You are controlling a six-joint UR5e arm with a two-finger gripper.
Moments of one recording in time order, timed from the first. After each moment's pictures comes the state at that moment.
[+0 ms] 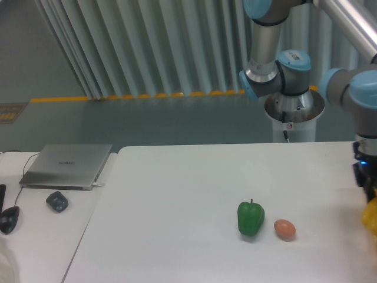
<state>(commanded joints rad) 2.59 -1.96 -1.43 -1.03 1.62 1.63</state>
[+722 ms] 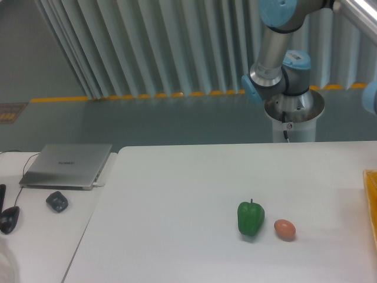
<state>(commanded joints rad) 2.72 -2.03 -1.42 -0.91 1.67 1.92</state>
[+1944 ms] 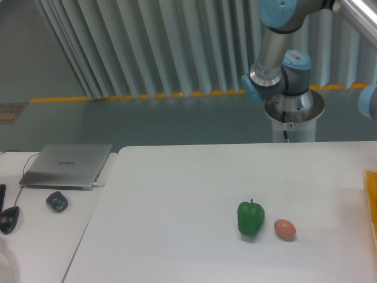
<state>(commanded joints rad) 2.60 -2.00 -1.45 -0.91 1.67 1.76</state>
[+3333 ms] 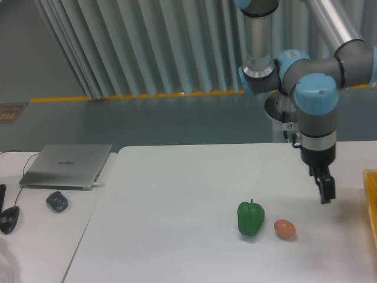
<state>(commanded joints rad) 2.35 -1.83 -1.52 -1.35 1.54 1.50</state>
